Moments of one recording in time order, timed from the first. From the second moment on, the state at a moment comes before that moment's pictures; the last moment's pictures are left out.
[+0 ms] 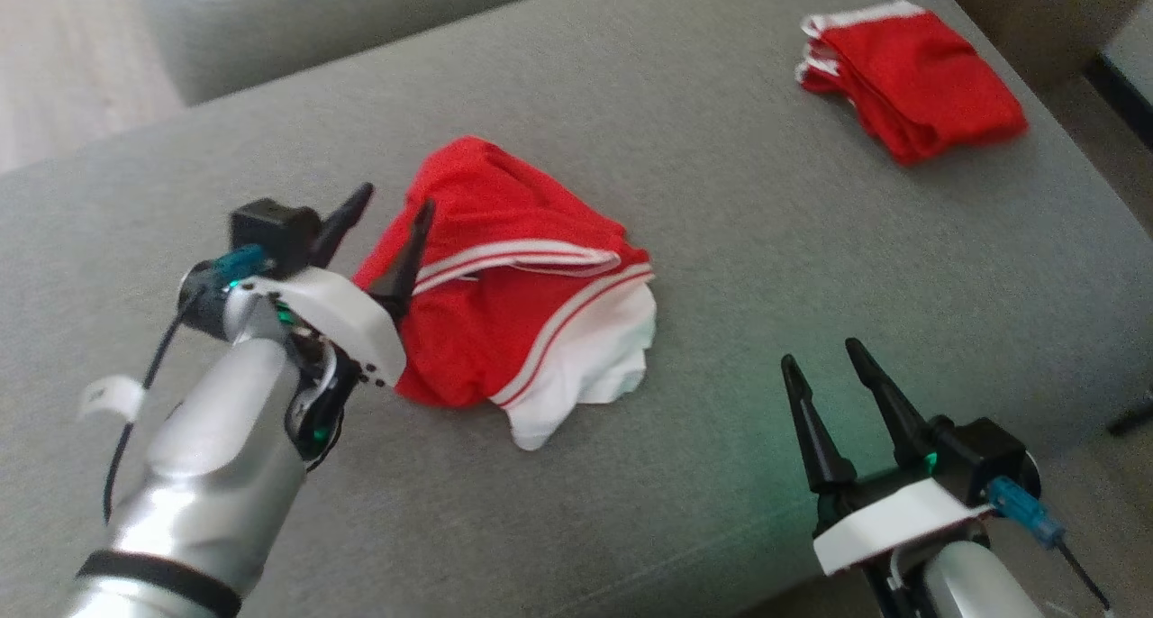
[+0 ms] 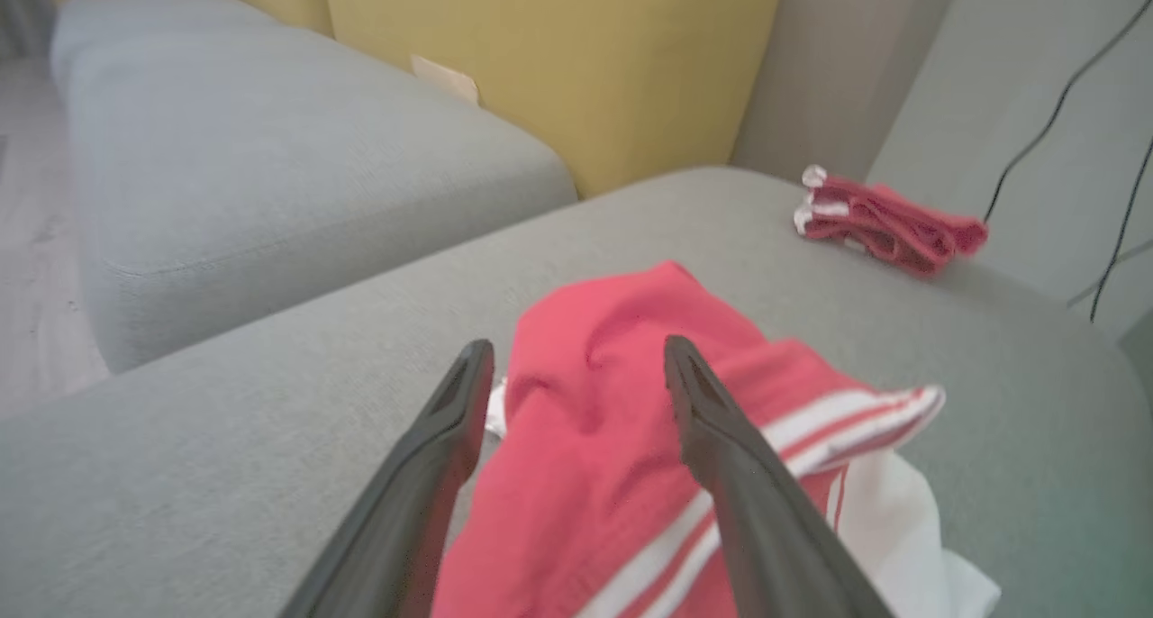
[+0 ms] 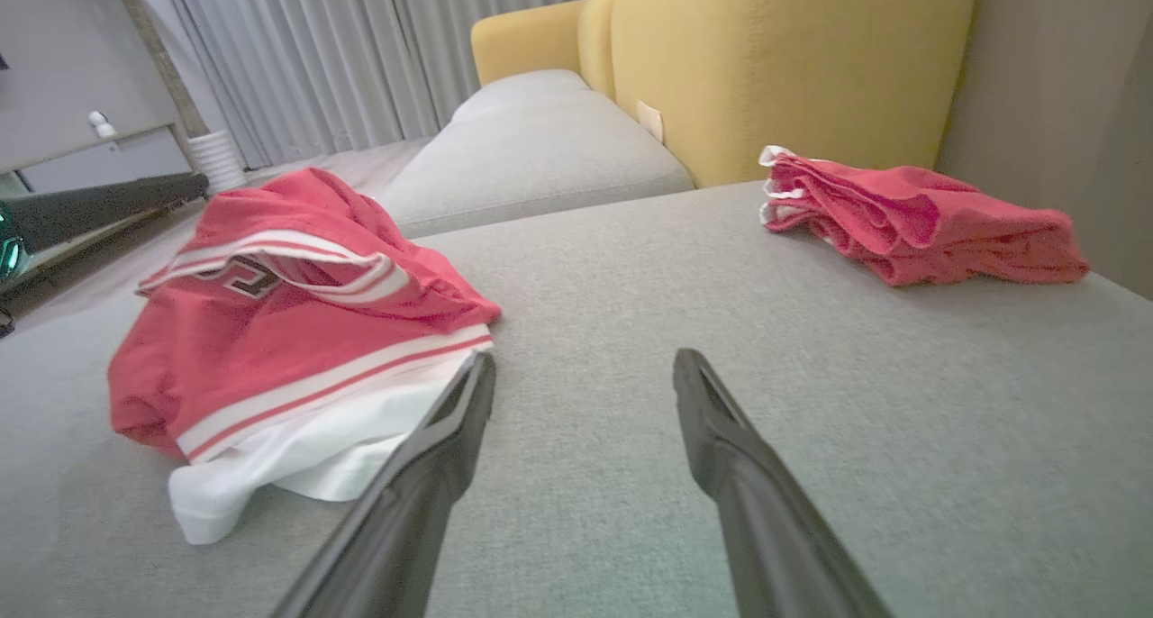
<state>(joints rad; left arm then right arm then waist) -0.65 0.25 -0.69 0.75 -0.57 -0.11 -0.25 -0.05 -0.12 0.26 0.28 0.23 0.13 -0.25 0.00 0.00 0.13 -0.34</state>
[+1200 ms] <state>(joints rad) 0.26 0.06 -0.18 0.06 -0.11 0.05 -0.25 0.18 -0.07 0.10 0.24 0.20 0.13 -0.25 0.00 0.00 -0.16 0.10</state>
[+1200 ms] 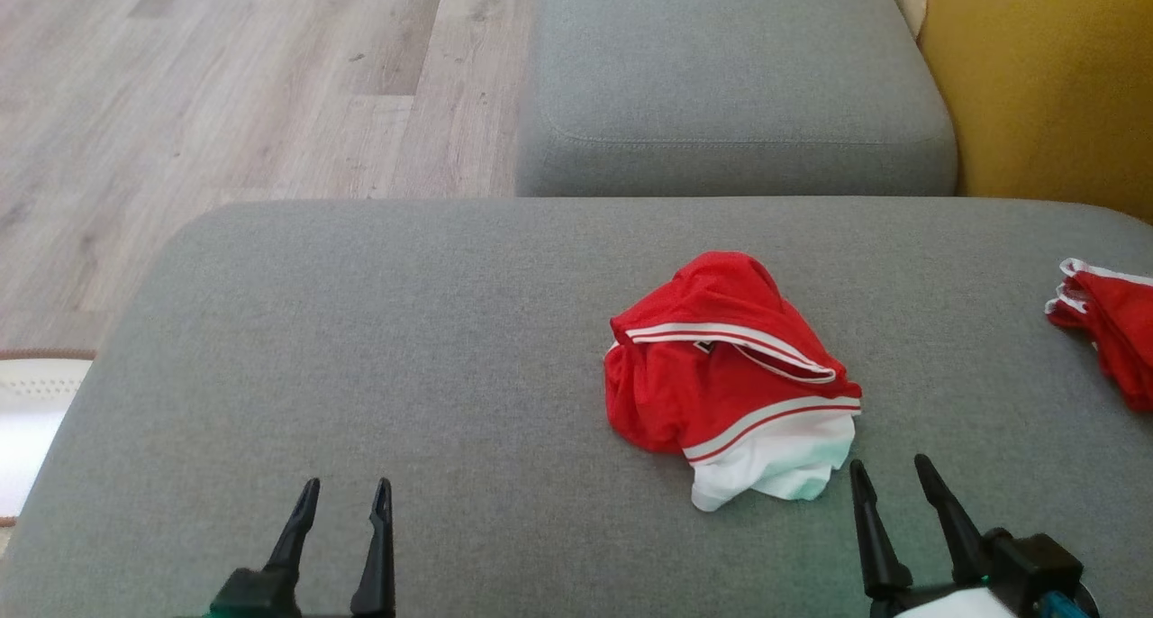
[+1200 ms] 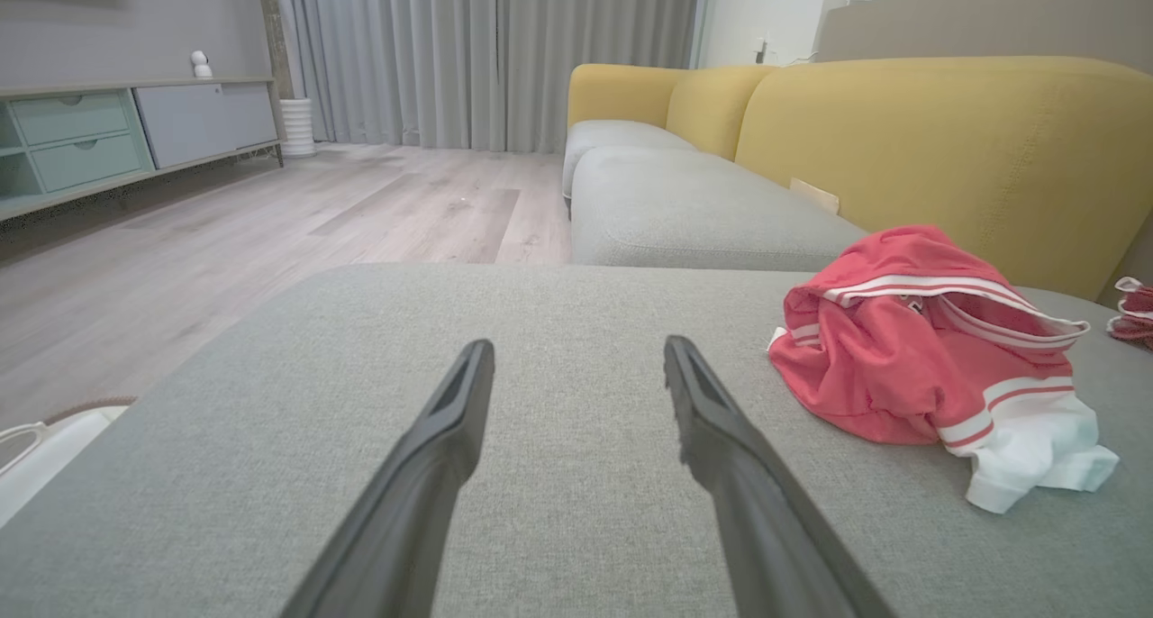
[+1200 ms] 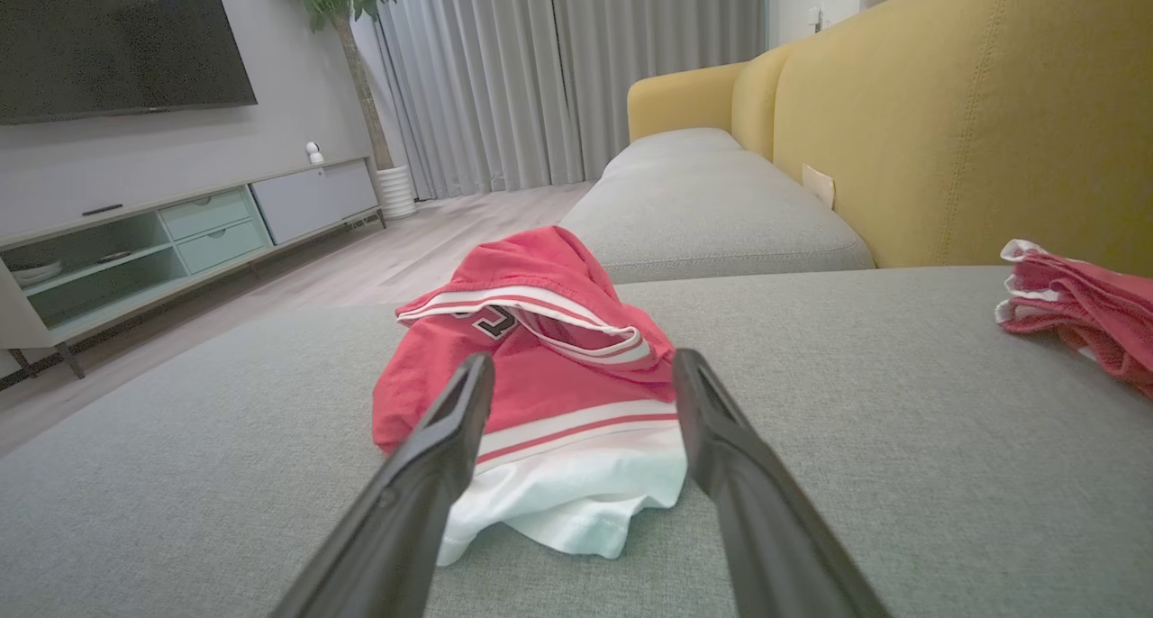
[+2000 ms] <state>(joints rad) 0.27 0.06 -0.19 0.07 -0.05 0.05 -0.25 0.18 -0.05 0.09 0.24 0.19 0.13 -0.25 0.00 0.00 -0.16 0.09</state>
